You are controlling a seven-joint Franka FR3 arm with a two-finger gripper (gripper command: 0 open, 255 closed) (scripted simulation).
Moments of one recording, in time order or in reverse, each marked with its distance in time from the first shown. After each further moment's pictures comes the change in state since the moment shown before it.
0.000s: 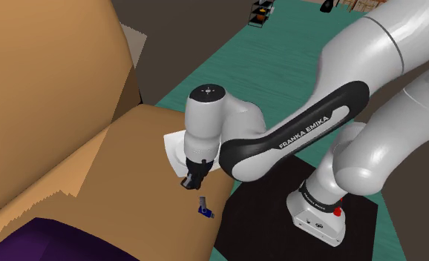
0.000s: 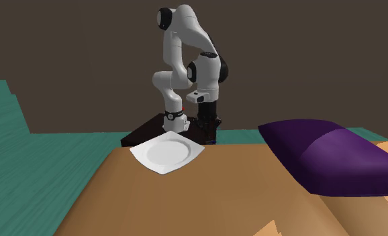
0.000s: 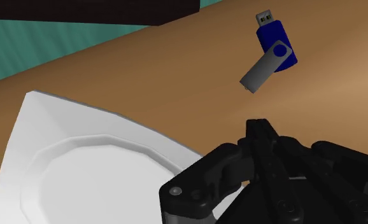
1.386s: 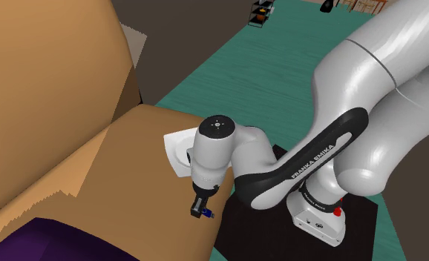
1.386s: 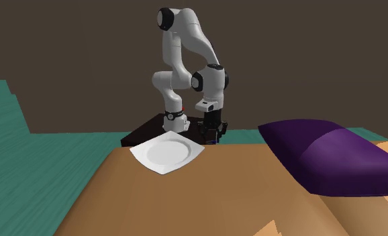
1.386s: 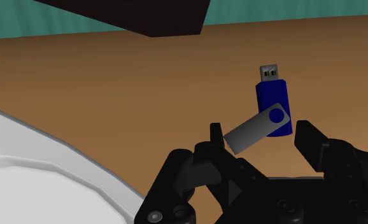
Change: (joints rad) arm 0.050 0.066 0.053 -0.093 -0.066 0.156 -0.101
